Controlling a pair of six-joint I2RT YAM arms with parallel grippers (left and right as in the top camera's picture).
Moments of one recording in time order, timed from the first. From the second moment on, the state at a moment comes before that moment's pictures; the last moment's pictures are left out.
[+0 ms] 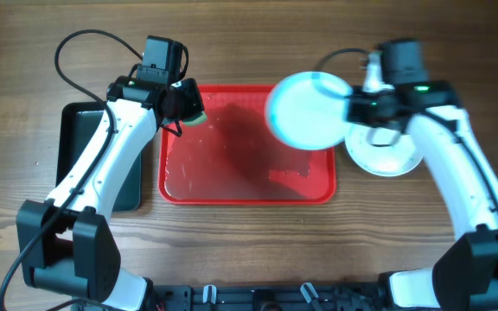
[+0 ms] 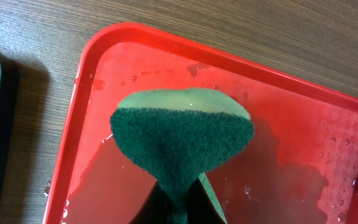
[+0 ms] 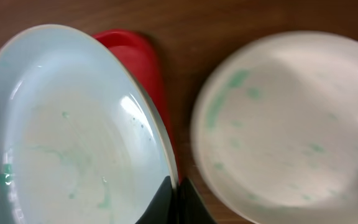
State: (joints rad) left arm -0.23 1.69 1.33 -0.74 0.04 -0.51; right arm 0.02 1.59 1.26 -0.86 -0.13 0.31
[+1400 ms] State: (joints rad) left arm 0.28 1.83 1.19 -0.85 -0.20 -0.52; right arm 0.29 1.58 1.24 -0.80 -0.14 0.28
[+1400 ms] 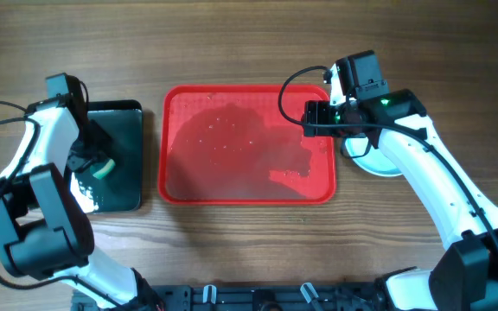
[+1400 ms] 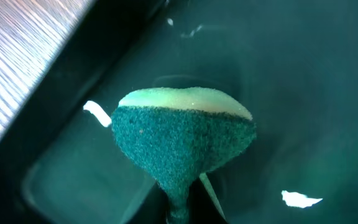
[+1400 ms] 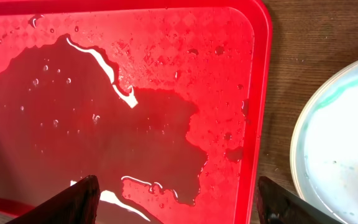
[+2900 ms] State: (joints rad) left arm 0.14 1.45 1.58 -1.14 -0.18 -0.52; right arm 0.13 0.84 1.00 -0.46 -0.11 -0.07
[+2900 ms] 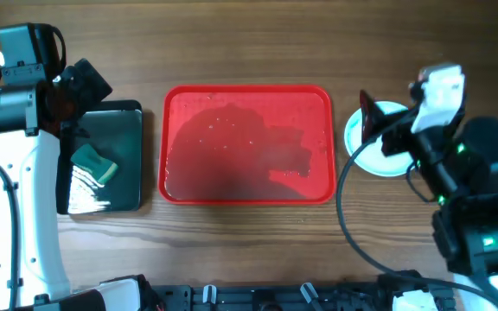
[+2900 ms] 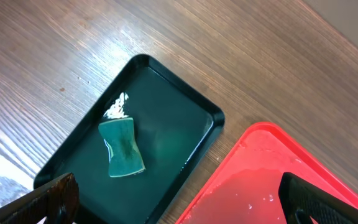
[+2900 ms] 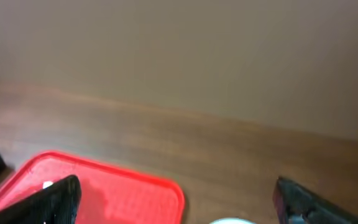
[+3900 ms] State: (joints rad) left arm 0.14 1.45 1.58 -1.14 -0.17 -0.52; right arm 0.17 0.02 0.01 0.01 -0.20 -0.06
